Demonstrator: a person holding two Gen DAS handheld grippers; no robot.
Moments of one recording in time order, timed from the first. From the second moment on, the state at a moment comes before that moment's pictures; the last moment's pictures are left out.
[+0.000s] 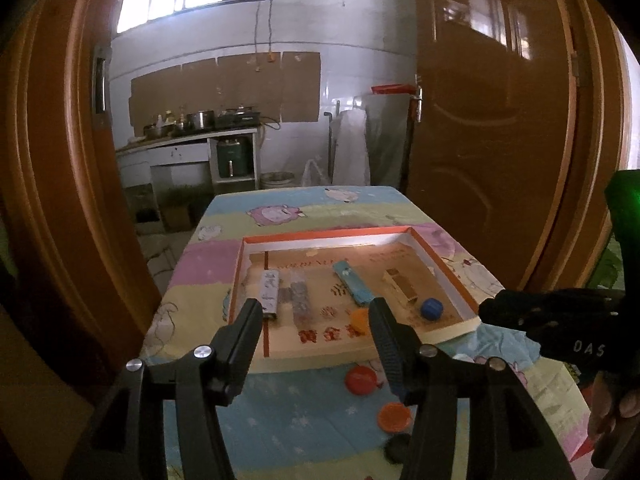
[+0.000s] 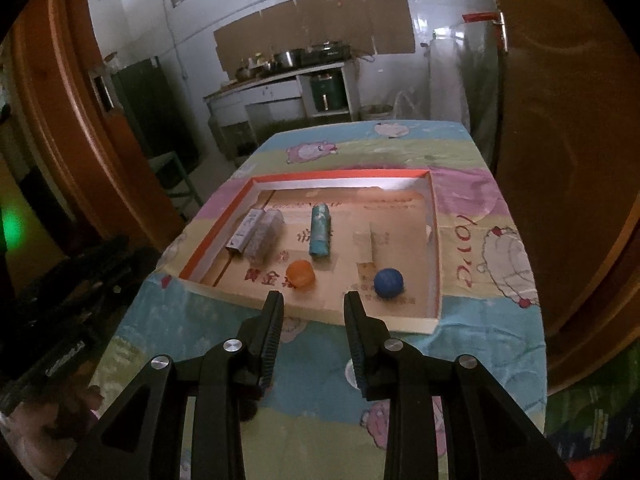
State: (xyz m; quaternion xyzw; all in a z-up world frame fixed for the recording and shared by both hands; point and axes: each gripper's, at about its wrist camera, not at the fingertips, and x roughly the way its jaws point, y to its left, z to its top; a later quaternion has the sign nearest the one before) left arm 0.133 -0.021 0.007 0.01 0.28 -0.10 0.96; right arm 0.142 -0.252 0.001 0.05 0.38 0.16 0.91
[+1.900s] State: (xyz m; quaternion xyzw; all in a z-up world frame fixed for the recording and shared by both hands) left arm 0.092 -0.062 -0.109 0.02 0.38 -0.14 0.91; right arm 0.137 -0.258 -0.093 0.01 0.43 0.14 0.89
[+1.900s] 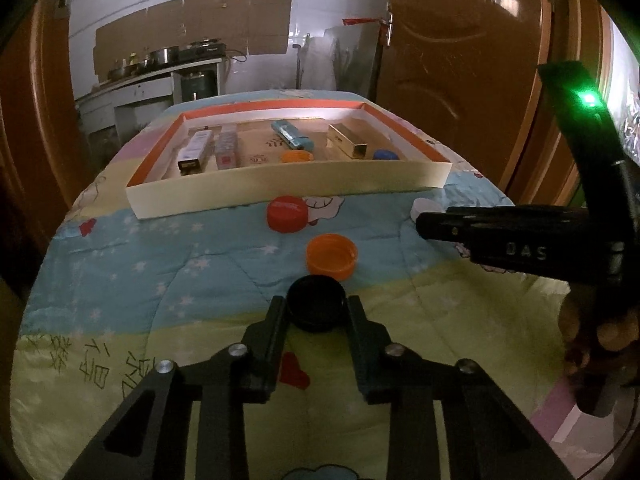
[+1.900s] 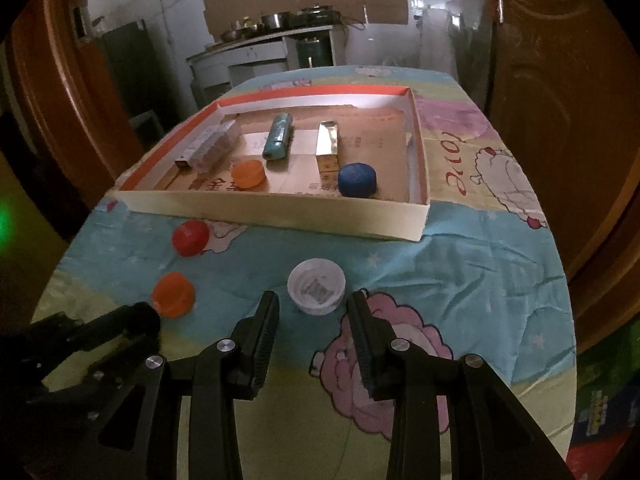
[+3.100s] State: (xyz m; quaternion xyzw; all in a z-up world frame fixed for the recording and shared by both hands) left arm 0.104 -0.057 -0.059 0.01 0.34 -0.15 0.93; right arm 0.134 -0.244 -0.048 0.00 0.39 0.17 0.90
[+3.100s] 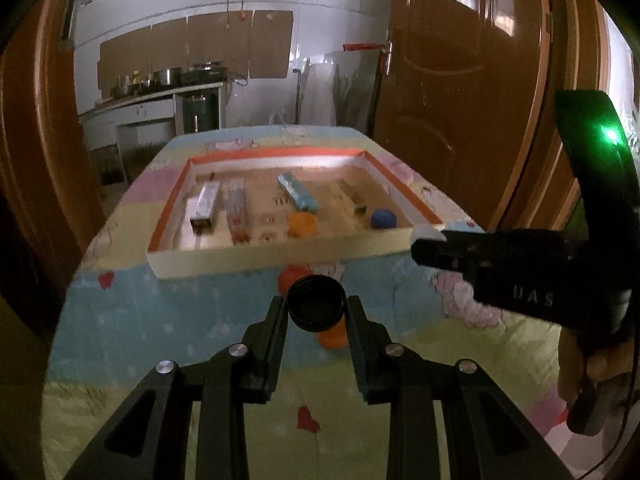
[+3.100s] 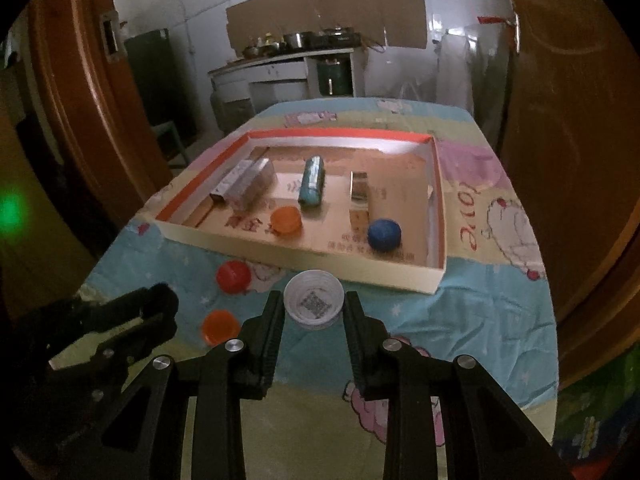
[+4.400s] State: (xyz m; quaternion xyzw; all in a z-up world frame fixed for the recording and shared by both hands) left arm 0.233 -0.048 -0.016 0.00 0.34 -0.12 0.93; right arm 0.238 -0.241 -0.023 0.00 0.39 0.16 0.91
